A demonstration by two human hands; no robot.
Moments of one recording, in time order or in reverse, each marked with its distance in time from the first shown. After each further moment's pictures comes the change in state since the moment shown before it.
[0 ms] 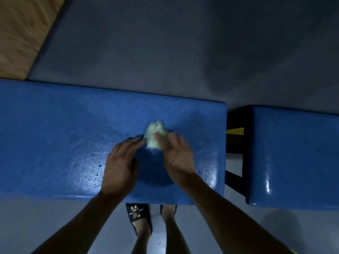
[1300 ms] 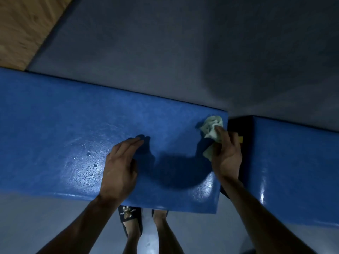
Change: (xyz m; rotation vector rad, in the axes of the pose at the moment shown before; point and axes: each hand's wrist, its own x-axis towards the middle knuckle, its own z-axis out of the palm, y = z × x) left_hand 0.005 0.013 0.007 -0.011 0.049 -0.056; right_hand -0.008 0.114 -0.054 0.121 0.157 0.465
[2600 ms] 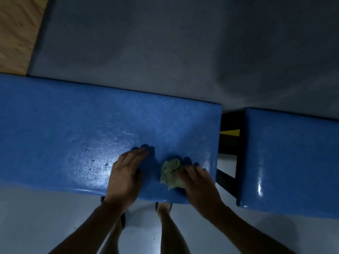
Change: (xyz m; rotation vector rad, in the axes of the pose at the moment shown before) left_hand -0.033 0.025 0.015 0.043 -0.109 -0.015; right_hand -0.108 0.004 -0.002 -0.222 -0.434 -0.617
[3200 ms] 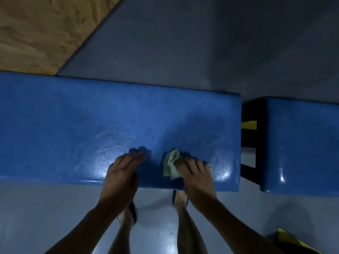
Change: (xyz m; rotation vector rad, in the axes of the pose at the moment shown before) left_hand -0.045 -0.083 -0.060 0.085 -0.072 0.037; right_hand 0.031 -0.106 0.027 0.029 0.071 0.182
